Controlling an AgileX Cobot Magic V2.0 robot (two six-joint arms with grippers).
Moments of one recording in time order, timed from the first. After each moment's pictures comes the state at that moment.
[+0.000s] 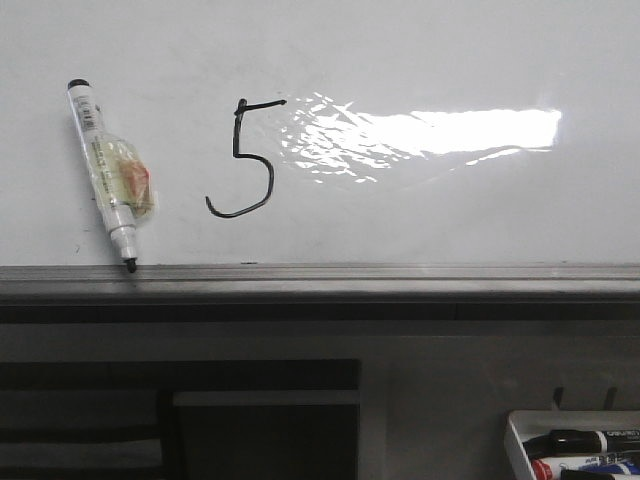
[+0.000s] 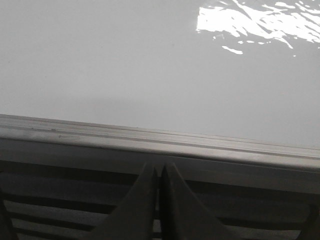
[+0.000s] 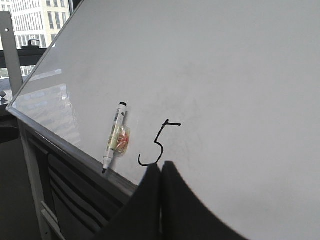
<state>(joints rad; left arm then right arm) 0.03 -0.01 0.00 -0.04 0.33 -0.07 0.73 0.22 -0.14 0.11 -0.12 -0.15</state>
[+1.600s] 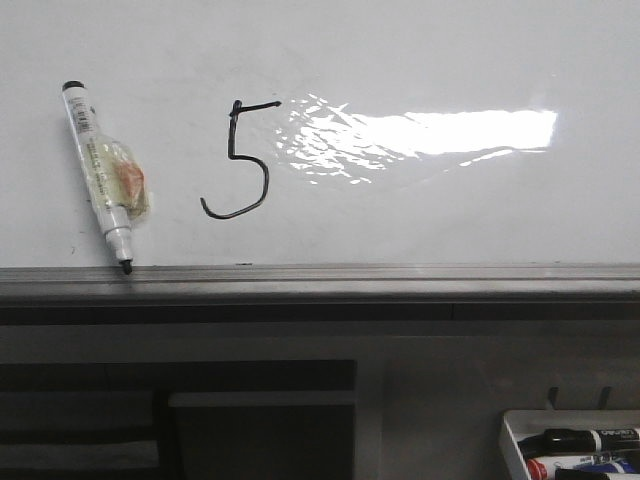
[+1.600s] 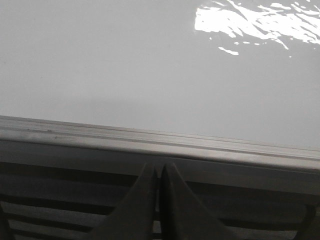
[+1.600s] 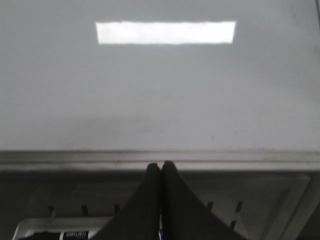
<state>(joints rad) 0.03 -0.01 0.00 -0.05 0.33 -0.07 -0.12 -0.01 0.02 -0.02 0.25 -0.07</state>
